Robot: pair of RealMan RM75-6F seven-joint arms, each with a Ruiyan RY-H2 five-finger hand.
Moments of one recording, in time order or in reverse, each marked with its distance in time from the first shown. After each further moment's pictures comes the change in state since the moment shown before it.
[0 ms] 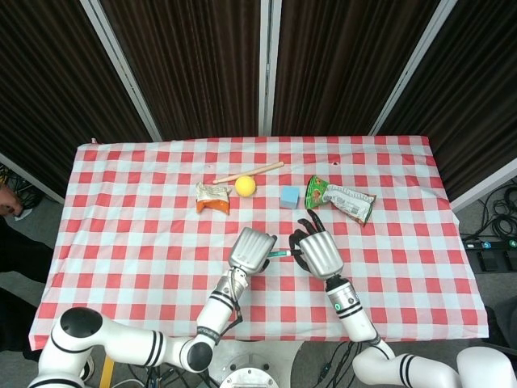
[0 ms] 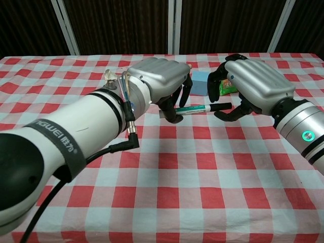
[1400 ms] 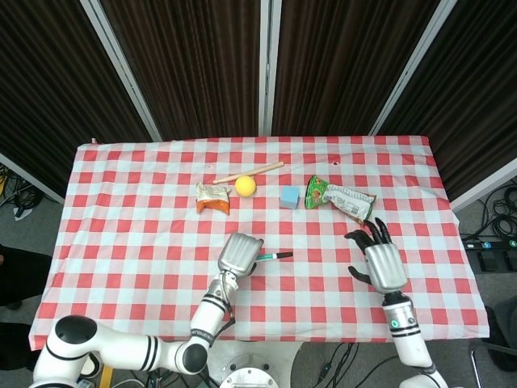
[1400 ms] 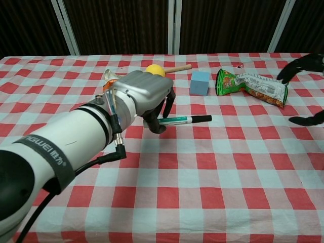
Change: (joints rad) left arm 0.077 -0.018 0.011 0.020 0.006 -0.005 0.056; right arm -0.214 0.247 -0.012 -0.171 -0.012 0.081 0.094
